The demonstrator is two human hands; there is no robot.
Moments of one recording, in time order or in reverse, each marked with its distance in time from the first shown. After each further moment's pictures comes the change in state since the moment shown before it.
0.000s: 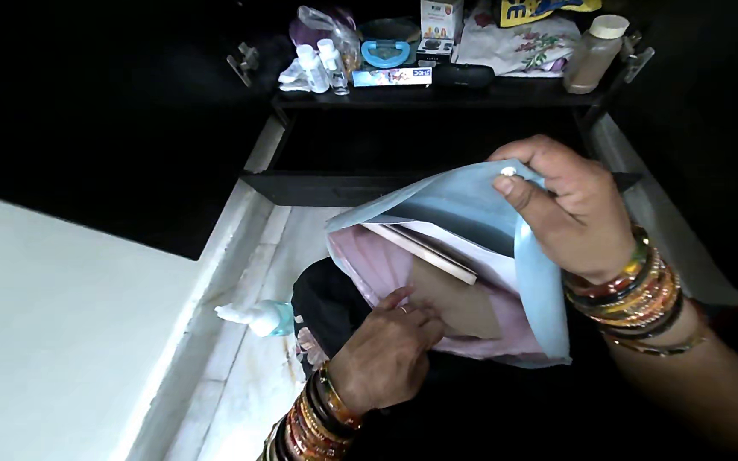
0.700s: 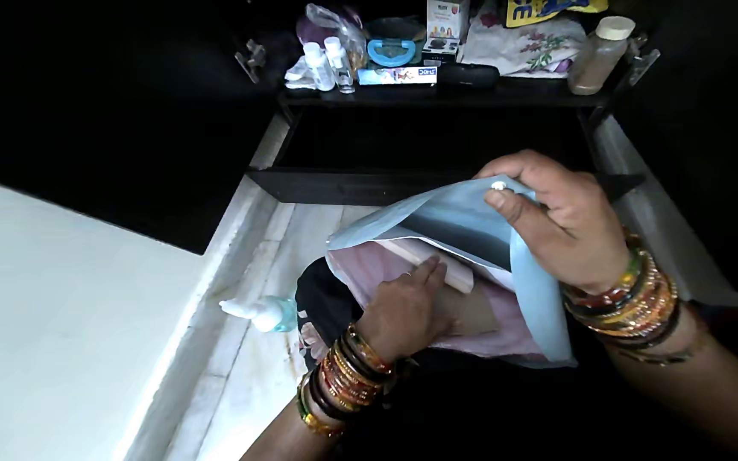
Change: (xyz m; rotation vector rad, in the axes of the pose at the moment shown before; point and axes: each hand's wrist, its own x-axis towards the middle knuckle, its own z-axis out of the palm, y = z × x) left_hand 0.038 -0.006 -0.001 -0.023 -0.148 -0.407; right_hand -0.003 -0.009 0.007 0.014 -0.054 -0.034
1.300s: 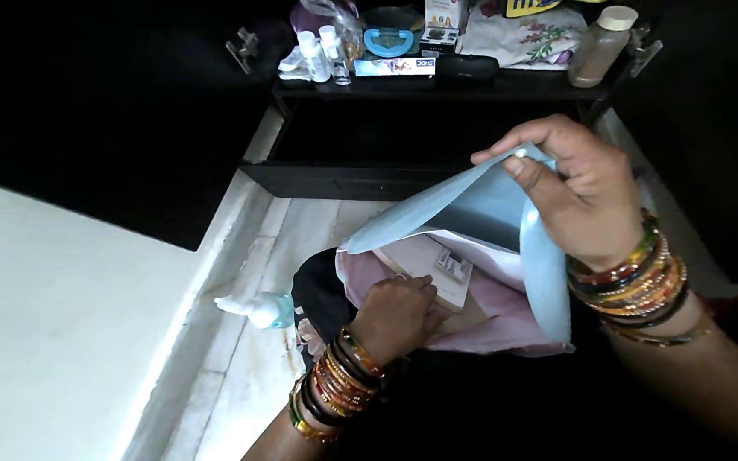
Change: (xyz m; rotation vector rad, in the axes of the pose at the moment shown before) left_hand -0.004 0.000 -0.001 0.077 -0.199 -0.022; right_hand 0.004 0.012 -0.009 -0.013 0.084 0.058
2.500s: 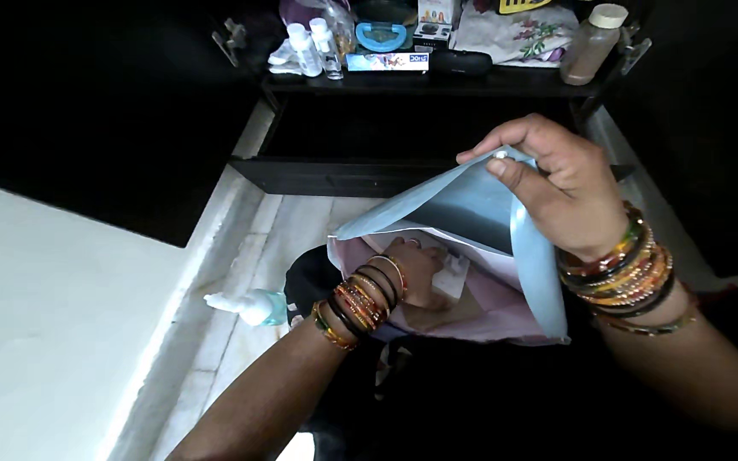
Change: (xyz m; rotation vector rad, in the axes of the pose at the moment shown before) left_hand 0.067 -0.004 -0.031 0.142 -0.382 0.048; right_hand 0.002 -0.001 0.001 0.014 -0.088 0.052
